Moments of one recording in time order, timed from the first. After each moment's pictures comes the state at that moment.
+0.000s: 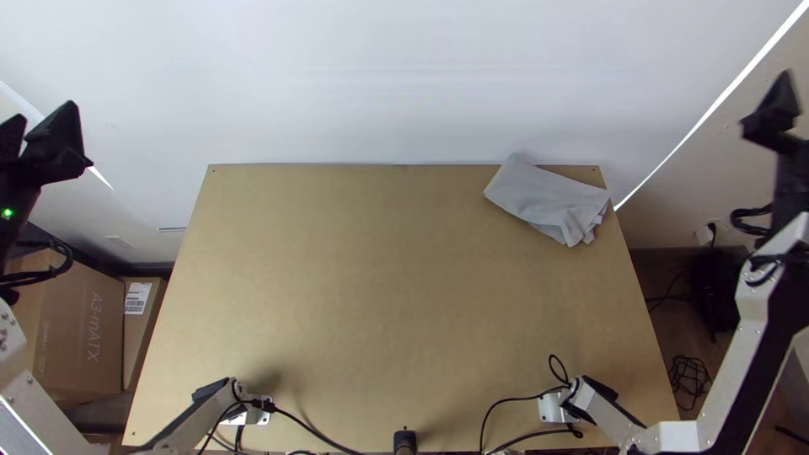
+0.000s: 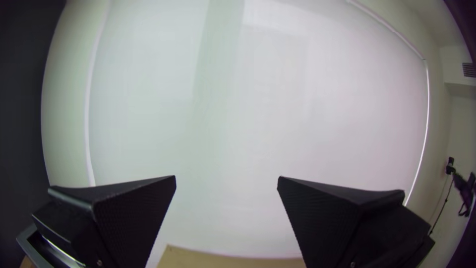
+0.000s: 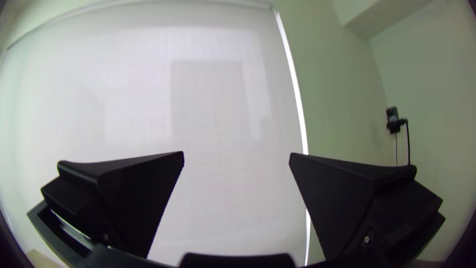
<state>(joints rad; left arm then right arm) 0.45 1.11 2.00 -0.77 0.31 -0.12 -0.47 1.12 1.59 -0.01 -0.16 0.20</state>
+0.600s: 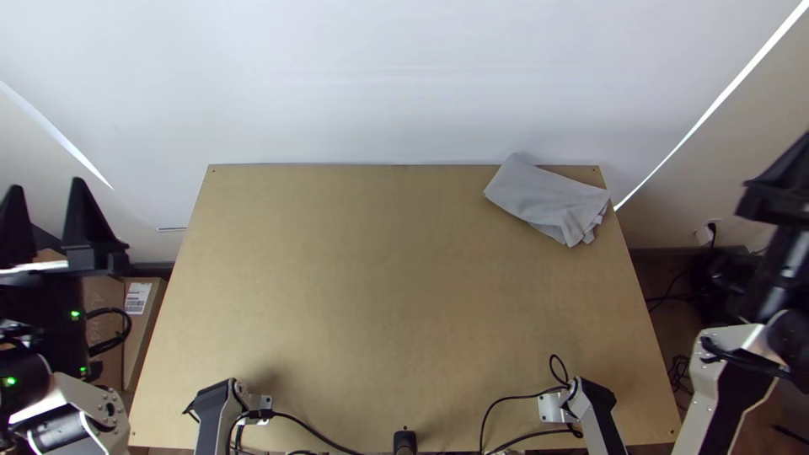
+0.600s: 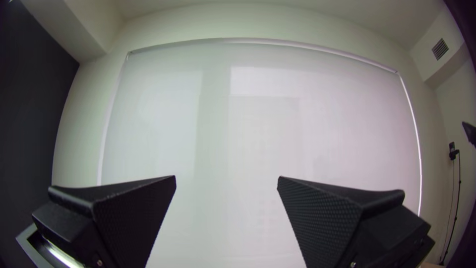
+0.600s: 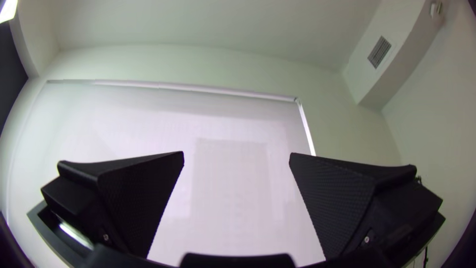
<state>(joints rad) 0.45 0.57 1.20 -0.10 0.25 -0.15 -0.38 0.77 1.18 0.48 -0.15 0.24</state>
